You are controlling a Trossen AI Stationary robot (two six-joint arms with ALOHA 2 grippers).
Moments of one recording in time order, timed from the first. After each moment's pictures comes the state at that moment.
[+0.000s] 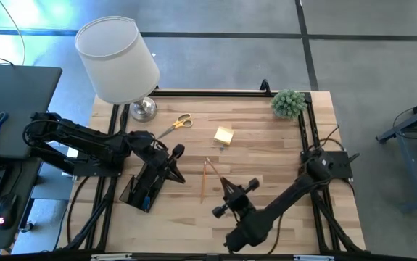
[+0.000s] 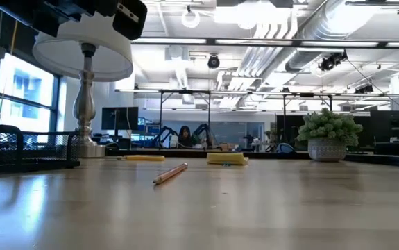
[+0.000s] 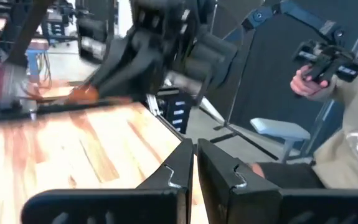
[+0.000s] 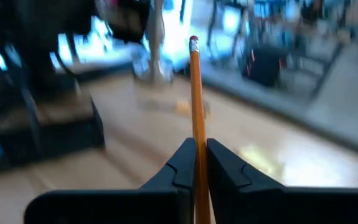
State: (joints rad) left arm 0.01 1.15 0.51 0.54 0.52 -0.08; right arm 0.68 2.21 1.95 -1.57 1.35 1.72
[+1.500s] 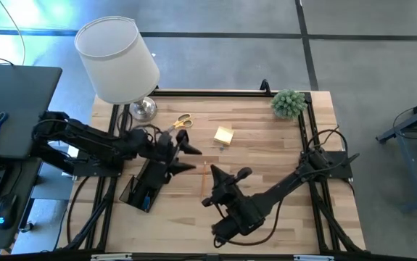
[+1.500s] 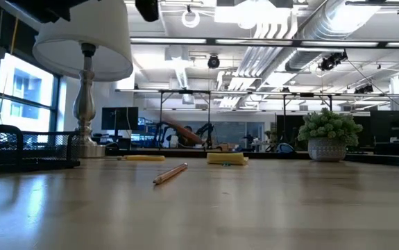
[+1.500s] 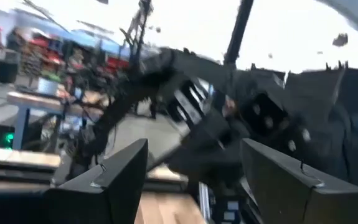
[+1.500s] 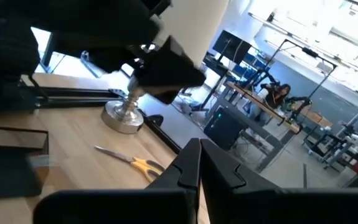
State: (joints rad) left arm -0.02 1.27 0.59 0.91 0.12 -0.29; right arm 0.59 2.17 2.07 -1.30 1.51 0.91
